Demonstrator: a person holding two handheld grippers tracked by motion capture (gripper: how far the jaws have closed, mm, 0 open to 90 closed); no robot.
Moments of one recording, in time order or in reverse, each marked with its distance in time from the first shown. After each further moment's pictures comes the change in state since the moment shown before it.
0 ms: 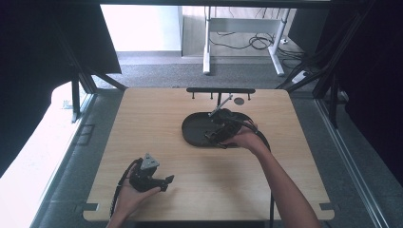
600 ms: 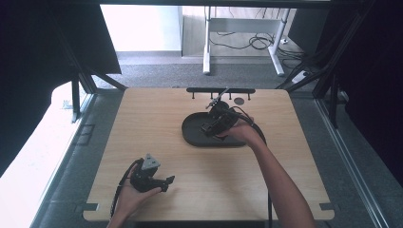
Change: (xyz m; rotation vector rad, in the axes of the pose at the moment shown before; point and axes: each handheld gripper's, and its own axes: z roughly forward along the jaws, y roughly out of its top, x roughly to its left) left arm -0.001 0.000 0.002 0.007 -0.004 0.002; right arm -0.008 0.022 0.000 -0.013 -0.007 0.013
